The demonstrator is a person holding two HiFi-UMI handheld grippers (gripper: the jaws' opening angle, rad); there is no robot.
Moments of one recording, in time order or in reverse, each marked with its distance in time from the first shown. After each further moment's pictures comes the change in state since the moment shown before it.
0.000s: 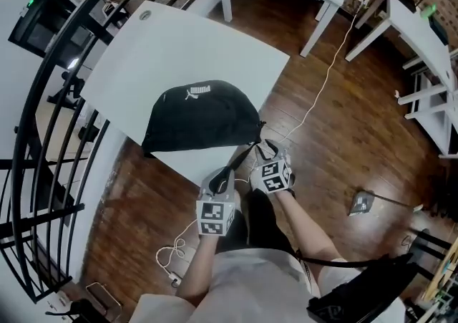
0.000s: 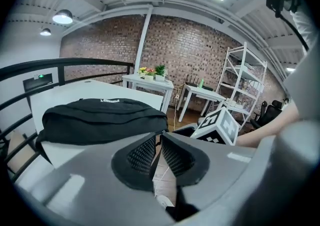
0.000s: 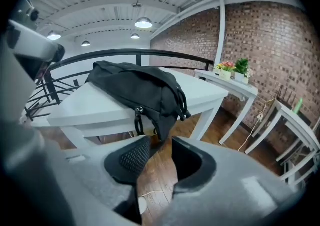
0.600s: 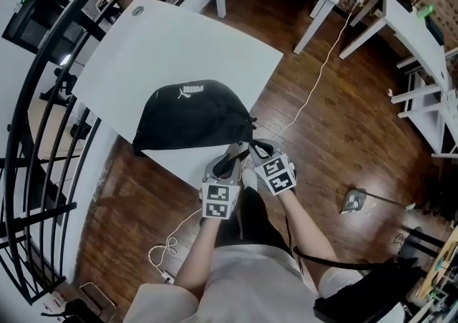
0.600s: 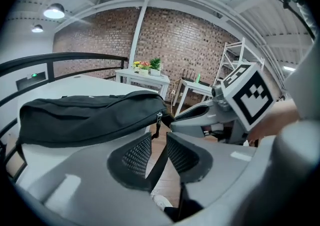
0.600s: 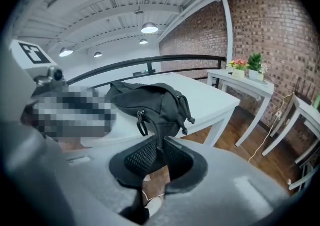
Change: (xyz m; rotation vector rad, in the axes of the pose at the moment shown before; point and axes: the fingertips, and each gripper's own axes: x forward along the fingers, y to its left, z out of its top) left arm 0.054 -0.007 -0.010 0.040 0.068 -0.035; right arm -0.044 0.014 0.053 0.027 -0.006 0.217
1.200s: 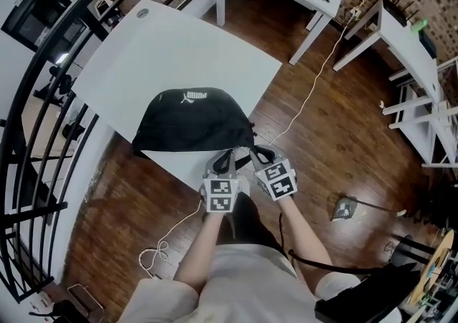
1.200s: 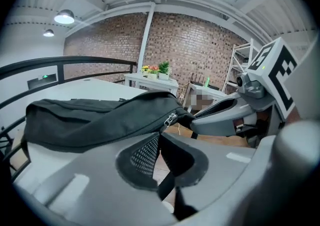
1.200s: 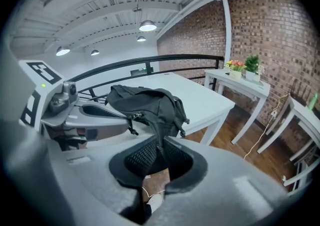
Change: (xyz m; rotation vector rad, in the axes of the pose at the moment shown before) left arm 0.008 0.018 0.014 -0.029 -0.049 0.101; right arm -0.028 0.004 0.017 0.017 0.030 -0.030
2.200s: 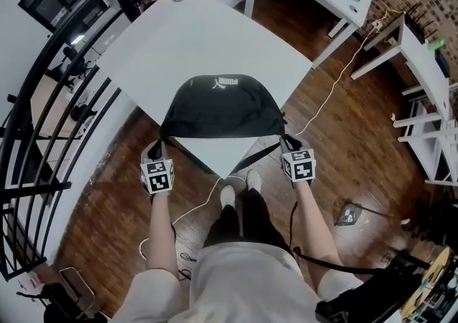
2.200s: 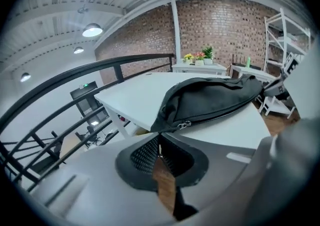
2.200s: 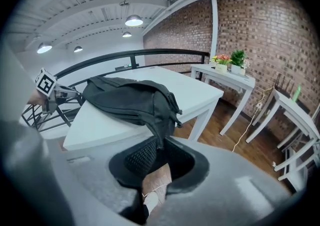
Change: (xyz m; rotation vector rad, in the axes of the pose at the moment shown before) left arm -0.130 0.311 -0.077 -0.013 0.103 0.430; right arm 0.039 -0.030 -0.033 0.072 0.047 -0.170
